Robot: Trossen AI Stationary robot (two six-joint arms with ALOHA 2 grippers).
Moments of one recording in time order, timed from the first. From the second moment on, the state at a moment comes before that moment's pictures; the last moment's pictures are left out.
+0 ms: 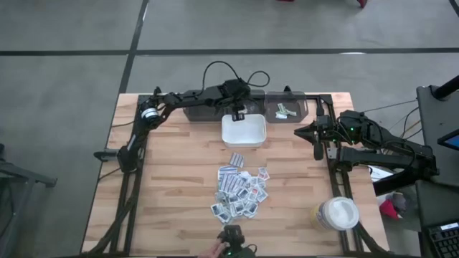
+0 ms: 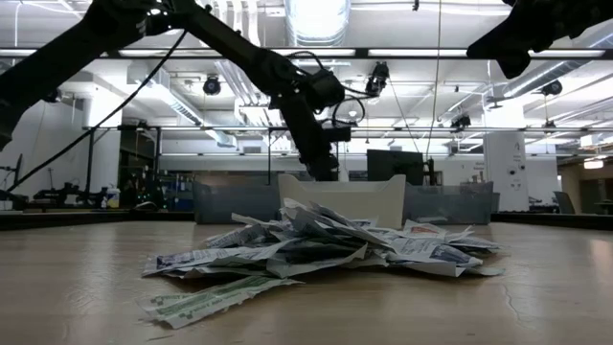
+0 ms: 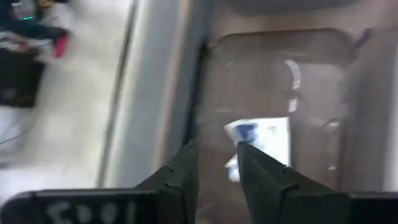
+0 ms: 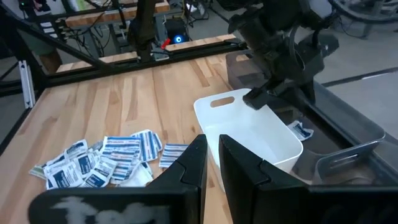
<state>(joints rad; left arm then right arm) 0.48 2.16 1.81 -0.47 -0.29 0.50 -0.28 0.44 0.59 -0.46 -0.09 0.11</state>
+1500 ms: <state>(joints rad) -0.30 1.72 1.22 -0.54 0.01 -0.79 -0.28 0.44 0.59 -0.46 -0.08 0.10</state>
